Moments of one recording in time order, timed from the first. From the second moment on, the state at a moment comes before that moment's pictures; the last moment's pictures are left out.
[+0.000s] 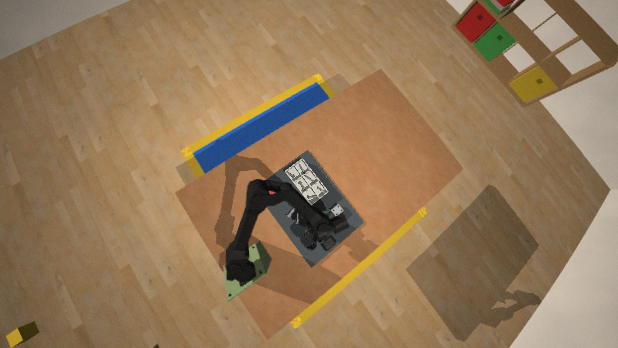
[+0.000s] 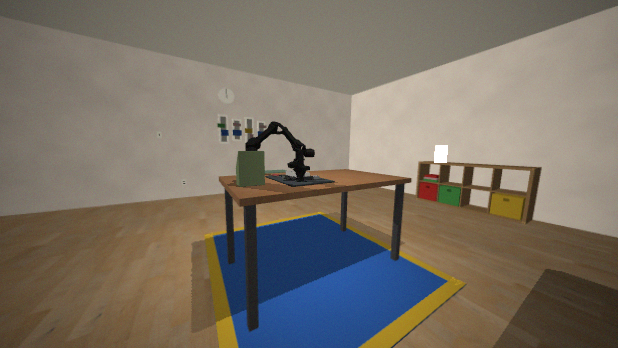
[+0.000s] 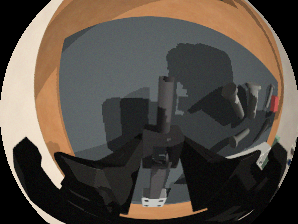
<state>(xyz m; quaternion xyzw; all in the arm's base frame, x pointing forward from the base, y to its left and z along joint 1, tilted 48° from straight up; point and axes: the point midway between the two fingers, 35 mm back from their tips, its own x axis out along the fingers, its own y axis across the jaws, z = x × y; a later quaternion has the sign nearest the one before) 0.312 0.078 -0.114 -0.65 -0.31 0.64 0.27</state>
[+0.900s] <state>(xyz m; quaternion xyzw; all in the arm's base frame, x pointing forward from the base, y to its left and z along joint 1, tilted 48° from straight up) 0.311 0.078 -0.115 -0.65 -0.31 0.64 0.27</state>
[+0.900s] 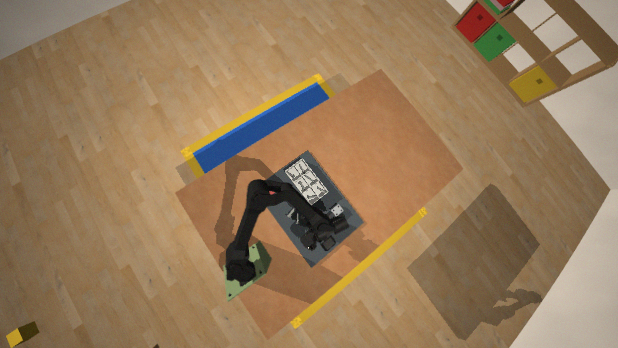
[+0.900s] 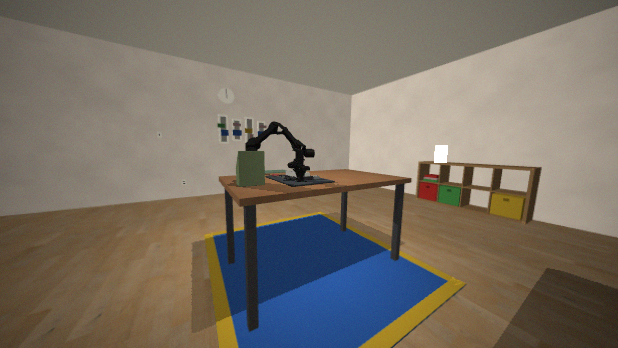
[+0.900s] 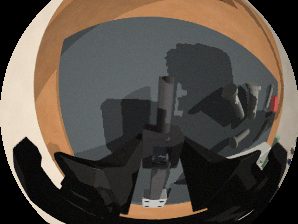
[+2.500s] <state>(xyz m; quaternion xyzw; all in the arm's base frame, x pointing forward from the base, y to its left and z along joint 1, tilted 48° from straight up) 0.311 0.078 -0.115 -0.65 -0.31 0.64 0.27</state>
